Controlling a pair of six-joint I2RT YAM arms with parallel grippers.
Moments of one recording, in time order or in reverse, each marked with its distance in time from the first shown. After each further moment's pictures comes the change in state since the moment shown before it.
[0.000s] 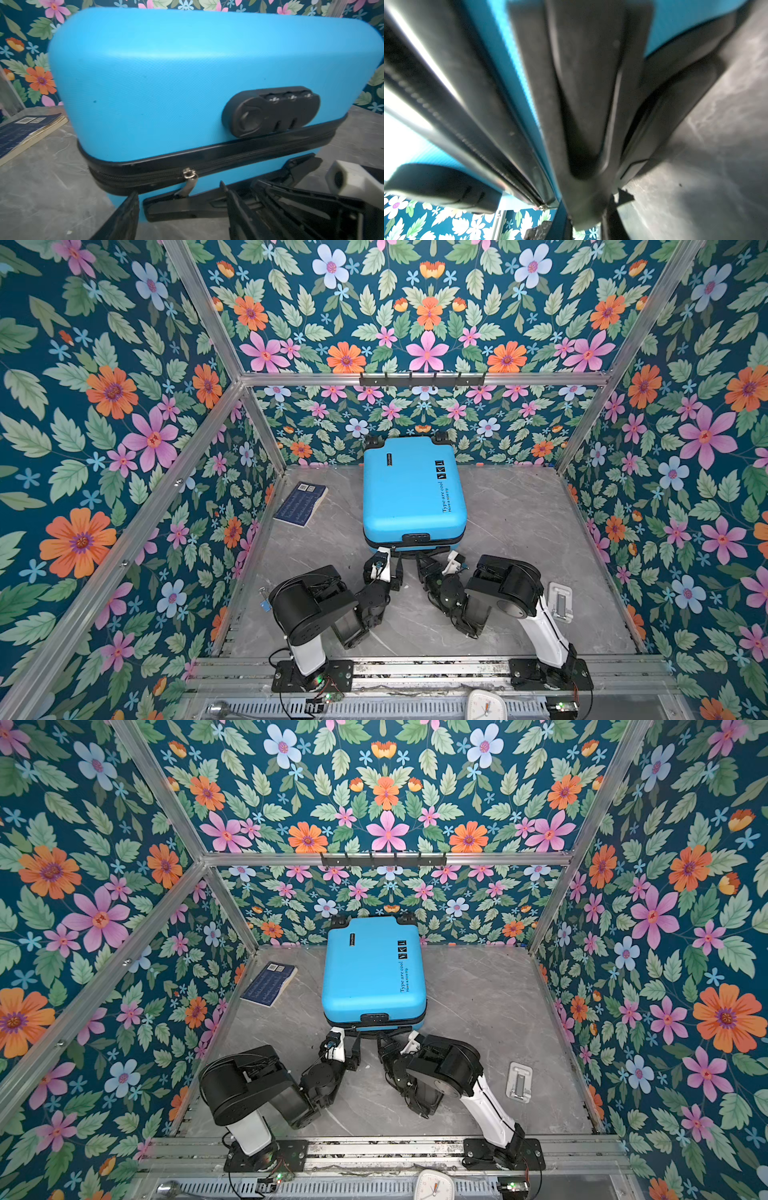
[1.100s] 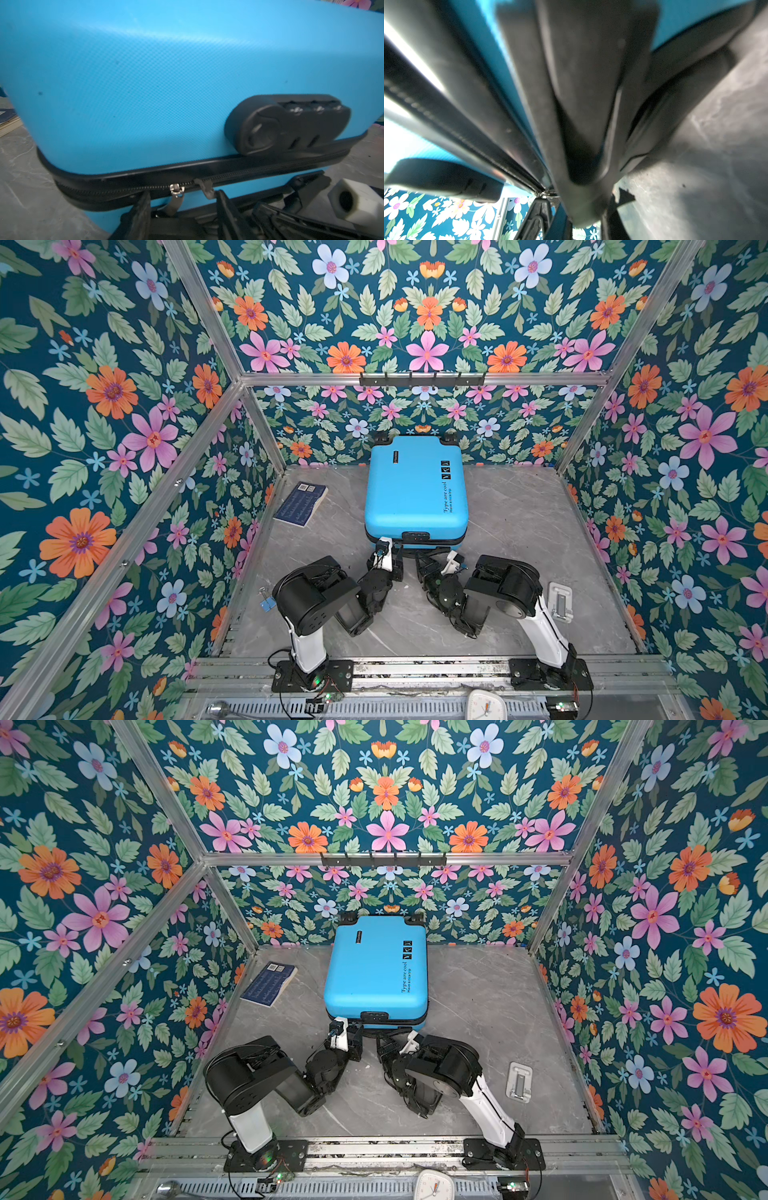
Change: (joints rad) left arm 0.110 0.042 0.079 -0.080 0.167 -0.074; right arm 0.006 -0.002 0.013 0.000 0.008 0.000
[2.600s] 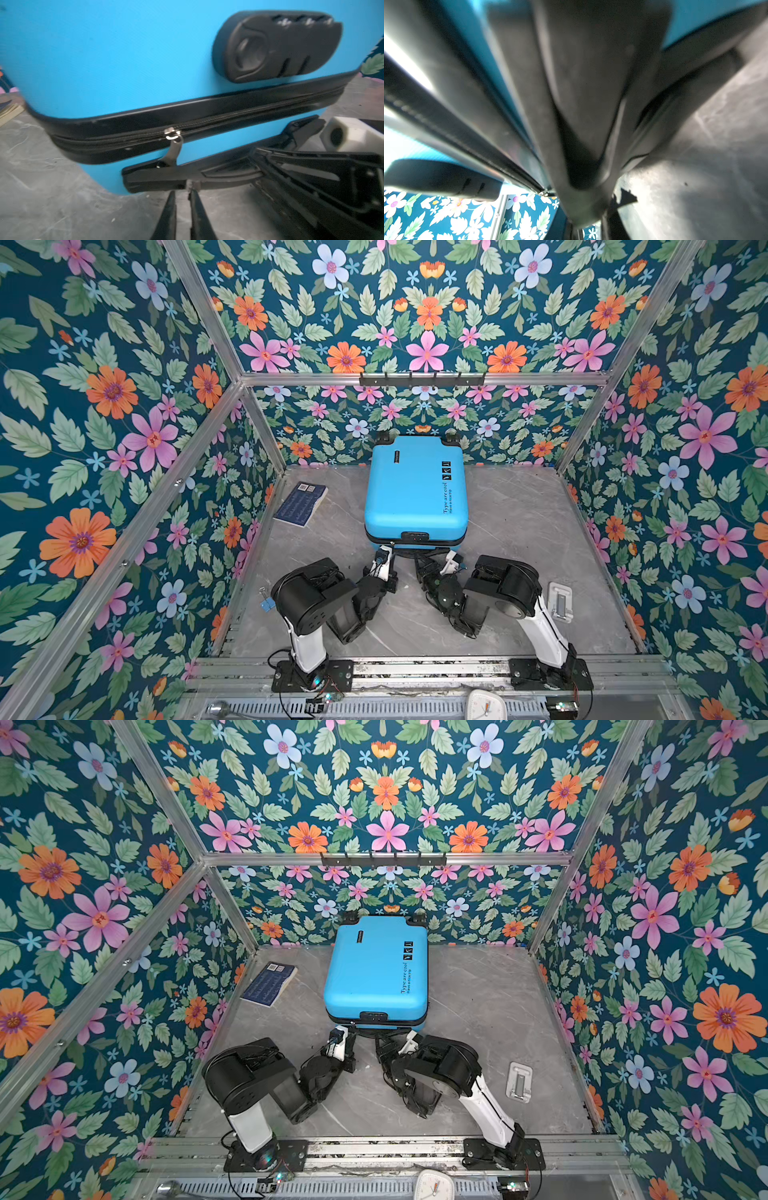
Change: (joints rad) left arm 0.011 -0.009 -0.097 0.011 0.051 0.066; right arm 0.003 0.003 0.019 -0.001 -0.001 -0.009
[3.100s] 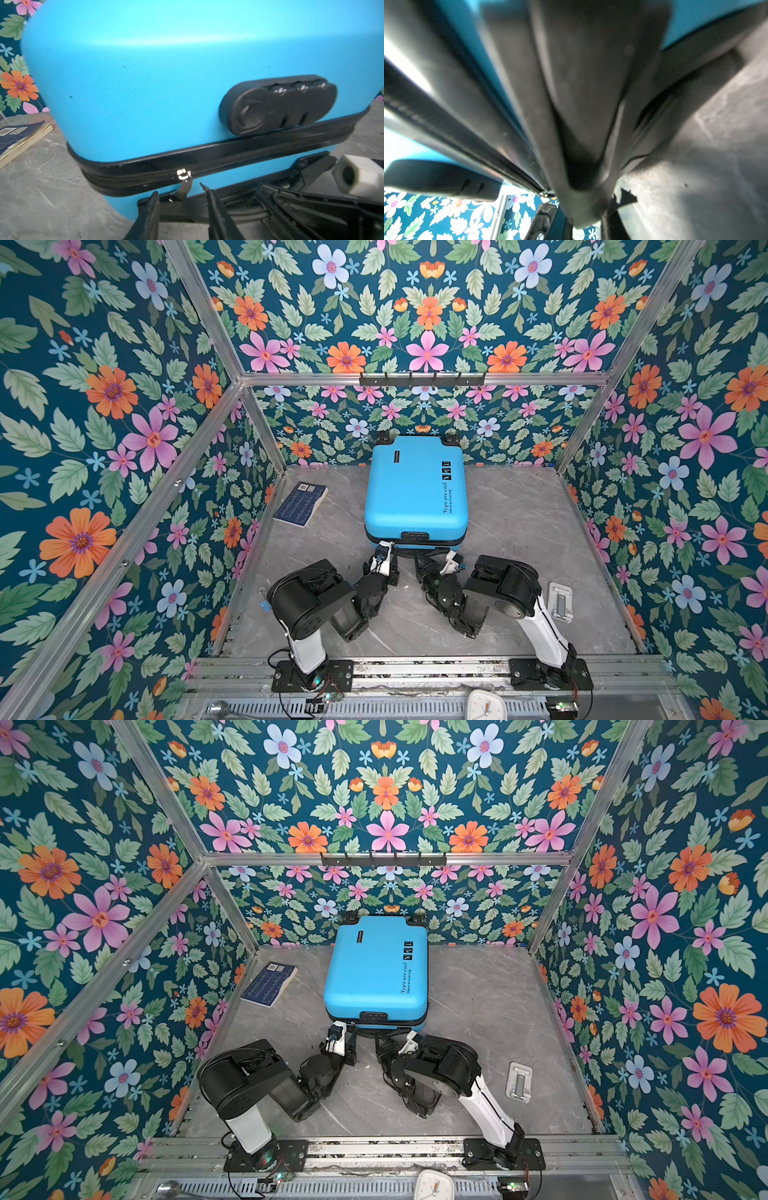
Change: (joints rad) left arm -0.016 -0.021 0.051 0.028 -0.075 0.062; right arm 0.000 0.005 0.003 0.001 0.002 0.000
